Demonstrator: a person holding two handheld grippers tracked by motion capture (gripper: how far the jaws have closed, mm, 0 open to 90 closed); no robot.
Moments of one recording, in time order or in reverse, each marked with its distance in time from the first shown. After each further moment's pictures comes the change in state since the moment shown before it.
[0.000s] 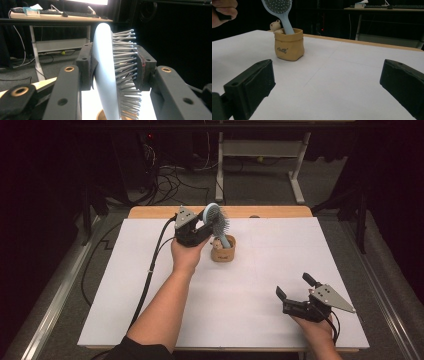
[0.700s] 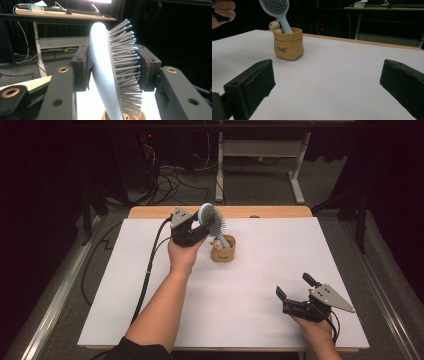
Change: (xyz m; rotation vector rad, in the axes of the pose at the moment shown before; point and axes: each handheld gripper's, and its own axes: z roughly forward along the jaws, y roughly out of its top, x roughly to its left) left arm 0.011 -0.003 -0.005 0.011 0.024 -0.018; right arm 0.000 -0.001 0.001 0.002 -0.002 0.002
